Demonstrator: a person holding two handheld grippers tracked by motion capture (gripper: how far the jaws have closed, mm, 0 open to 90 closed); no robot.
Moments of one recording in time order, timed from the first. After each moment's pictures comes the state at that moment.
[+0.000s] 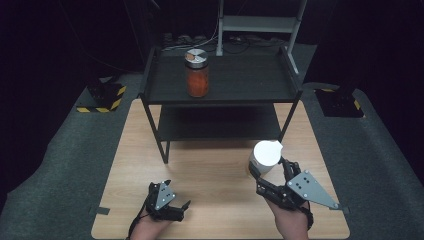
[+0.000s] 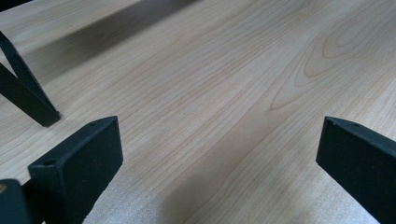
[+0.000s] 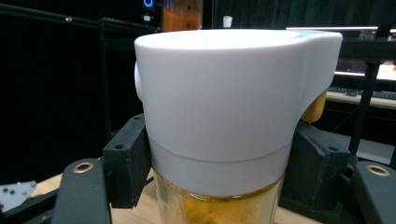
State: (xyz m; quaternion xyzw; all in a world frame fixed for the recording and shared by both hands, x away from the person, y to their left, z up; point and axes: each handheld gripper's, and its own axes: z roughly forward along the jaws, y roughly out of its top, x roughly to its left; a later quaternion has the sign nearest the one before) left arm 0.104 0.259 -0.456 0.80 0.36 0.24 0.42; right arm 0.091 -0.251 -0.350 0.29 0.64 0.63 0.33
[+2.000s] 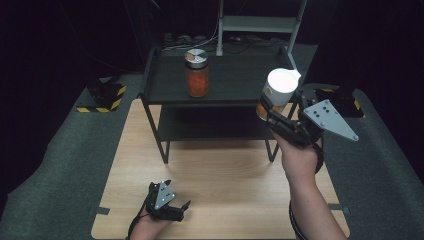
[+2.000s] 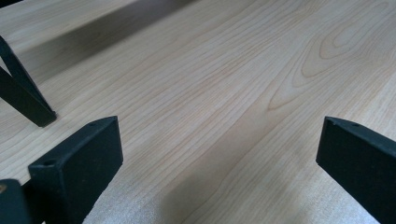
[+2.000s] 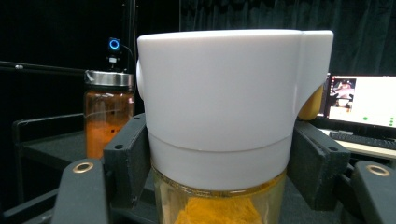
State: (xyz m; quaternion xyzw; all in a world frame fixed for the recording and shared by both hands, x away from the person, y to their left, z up) left arm 0.106 0.261 -0.456 0.80 0.36 0.24 0.42; right arm 0.169 -0.231 -0.254 0.30 0.59 0.64 0.39
